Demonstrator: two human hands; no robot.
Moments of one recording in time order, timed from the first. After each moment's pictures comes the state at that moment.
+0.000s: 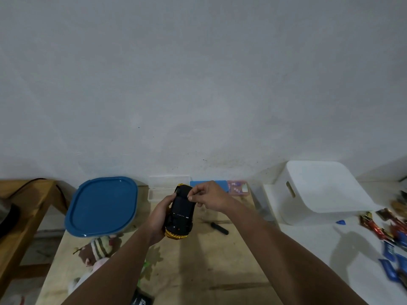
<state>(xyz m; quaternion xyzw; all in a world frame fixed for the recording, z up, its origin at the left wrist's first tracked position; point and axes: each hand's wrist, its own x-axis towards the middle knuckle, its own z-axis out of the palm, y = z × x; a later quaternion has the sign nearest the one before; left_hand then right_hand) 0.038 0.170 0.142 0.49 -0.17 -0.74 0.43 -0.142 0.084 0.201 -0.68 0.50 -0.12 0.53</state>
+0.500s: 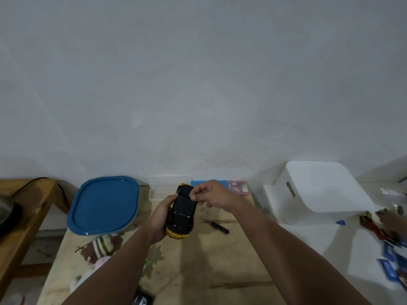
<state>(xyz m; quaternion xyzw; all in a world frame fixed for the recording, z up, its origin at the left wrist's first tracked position) 0.038 0.172 0.143 0.49 -0.17 -0.75 0.42 -0.148 0.083 0.210 -0.66 0.50 -0.09 0.56</state>
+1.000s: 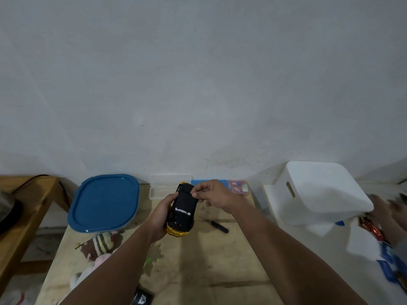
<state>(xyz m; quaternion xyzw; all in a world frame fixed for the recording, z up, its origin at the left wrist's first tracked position) 0.034 0.174 0.148 0.49 -0.16 -0.75 0.42 -0.147 0.088 0.205 -0.63 0.51 -0.12 0.57</state>
